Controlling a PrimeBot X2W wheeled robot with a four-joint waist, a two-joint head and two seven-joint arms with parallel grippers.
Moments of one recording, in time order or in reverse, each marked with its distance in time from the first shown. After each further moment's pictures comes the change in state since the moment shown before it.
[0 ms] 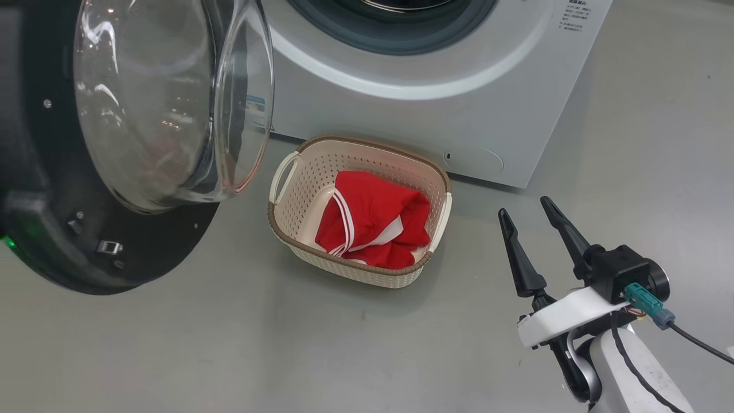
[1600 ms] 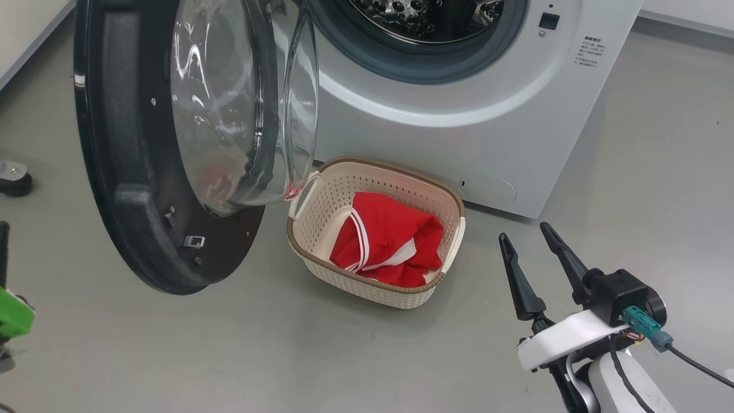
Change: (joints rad) left arm 0.484 0.016 -0.301 -0.650 0.578 -0.044 -0.623; right arm 0.071 0.018 -0.016 -0.003 0.001 0.000 -0.007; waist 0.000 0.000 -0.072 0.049
